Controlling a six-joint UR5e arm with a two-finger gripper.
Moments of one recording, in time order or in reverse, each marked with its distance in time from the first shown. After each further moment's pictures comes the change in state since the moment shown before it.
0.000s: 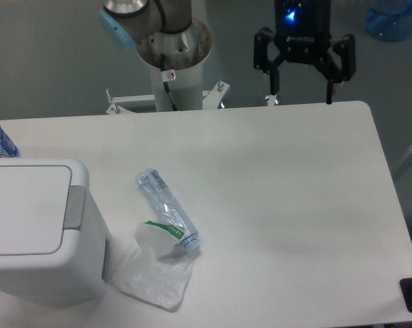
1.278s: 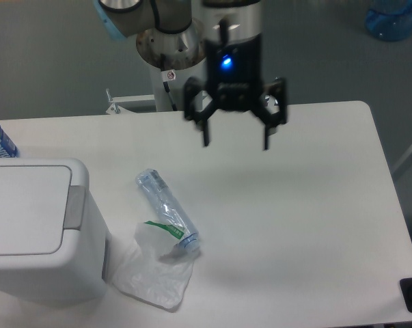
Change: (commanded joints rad) arm -0.327 -0.098 0.000 0.190 -0.017 -0.739
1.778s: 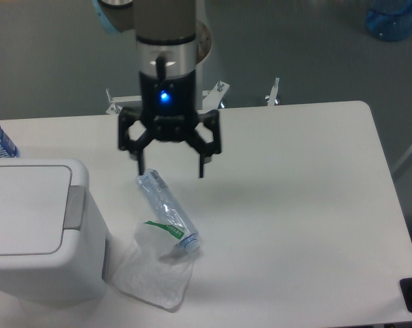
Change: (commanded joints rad) arm -0.106 -0.066 -0.003 0.077 -0.087 -0.305
